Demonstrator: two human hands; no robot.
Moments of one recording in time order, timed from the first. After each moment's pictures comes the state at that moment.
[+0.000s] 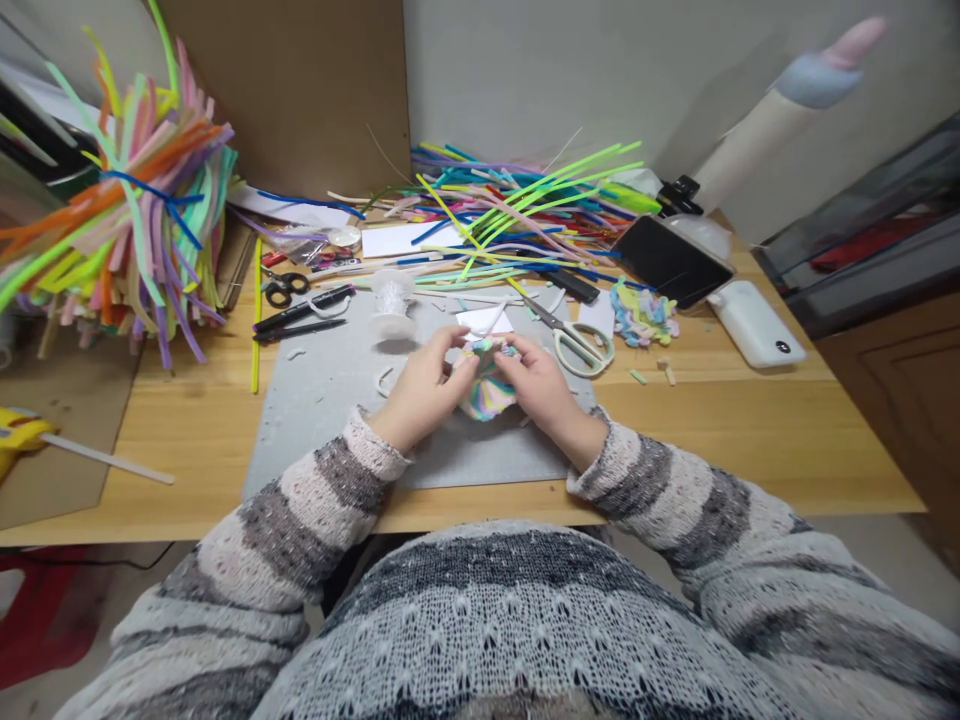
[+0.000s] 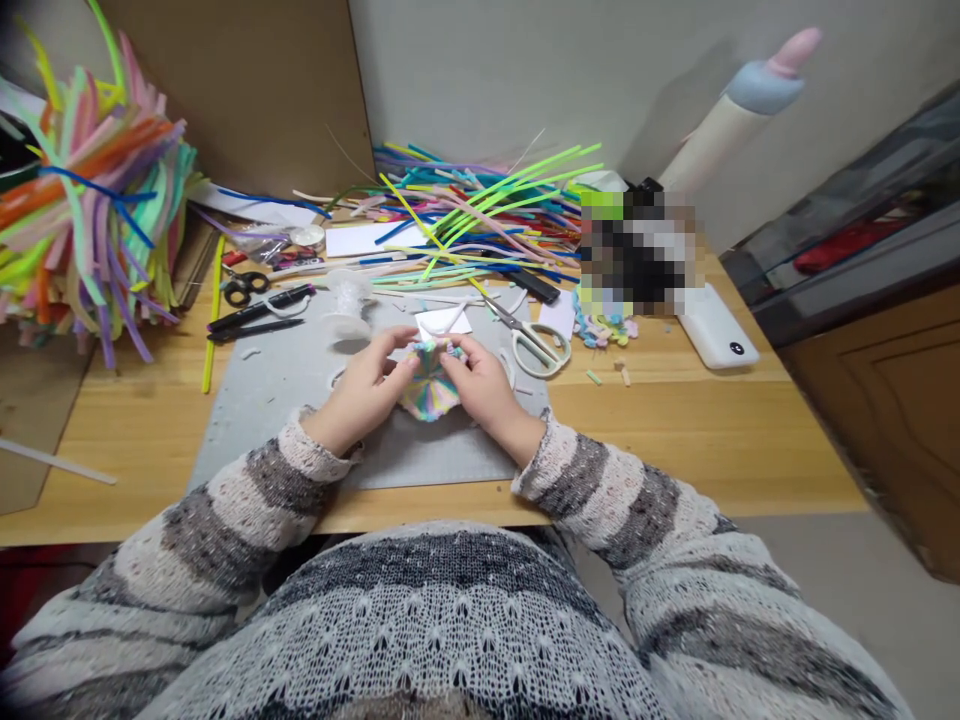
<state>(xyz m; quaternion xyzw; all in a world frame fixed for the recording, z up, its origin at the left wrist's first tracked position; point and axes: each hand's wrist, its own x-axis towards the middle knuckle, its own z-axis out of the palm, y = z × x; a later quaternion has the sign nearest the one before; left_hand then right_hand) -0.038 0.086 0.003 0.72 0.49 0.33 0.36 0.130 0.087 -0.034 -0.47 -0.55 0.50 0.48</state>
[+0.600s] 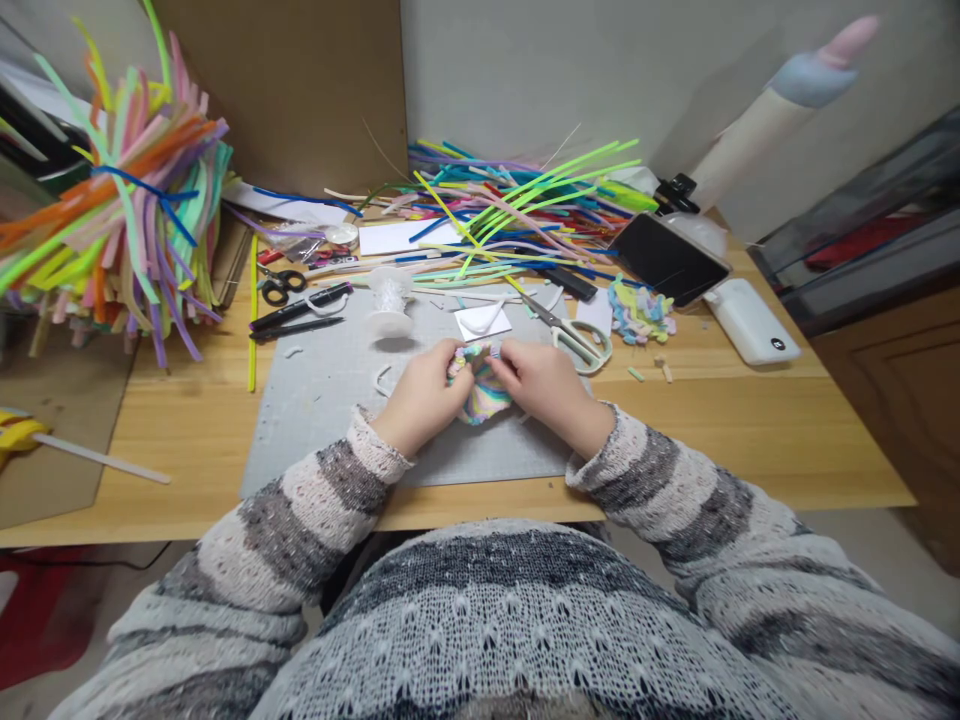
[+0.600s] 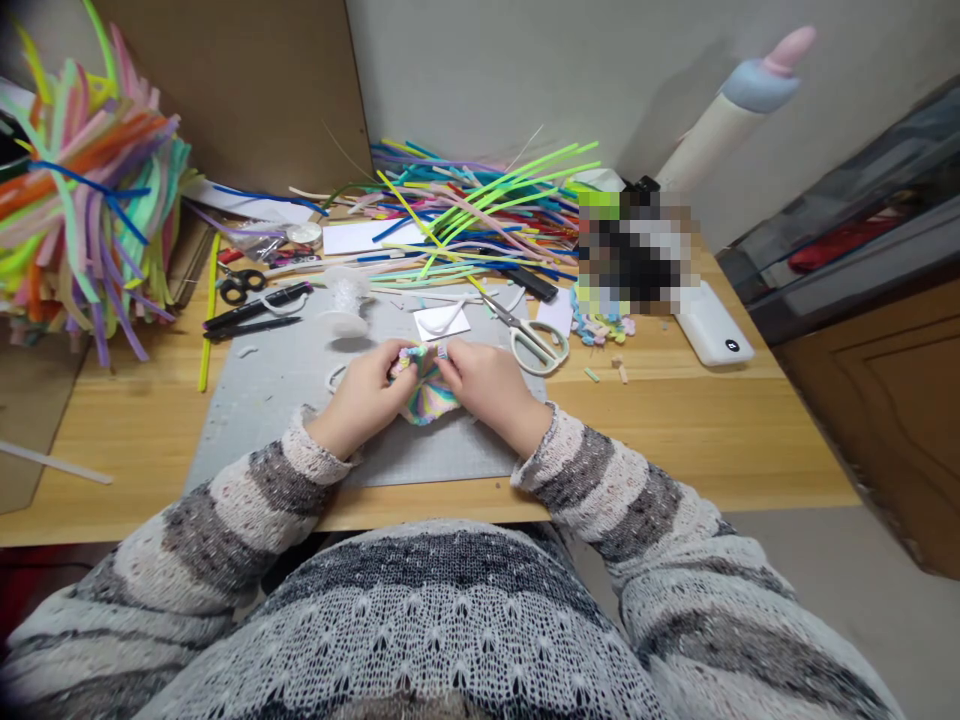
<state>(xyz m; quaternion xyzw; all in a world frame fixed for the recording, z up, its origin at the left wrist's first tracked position) -0.036 0.084 0.001 0.76 0.51 0.28 0.29 0.145 0.085 -0.011 -0.55 -0.81 0.06 0.19</state>
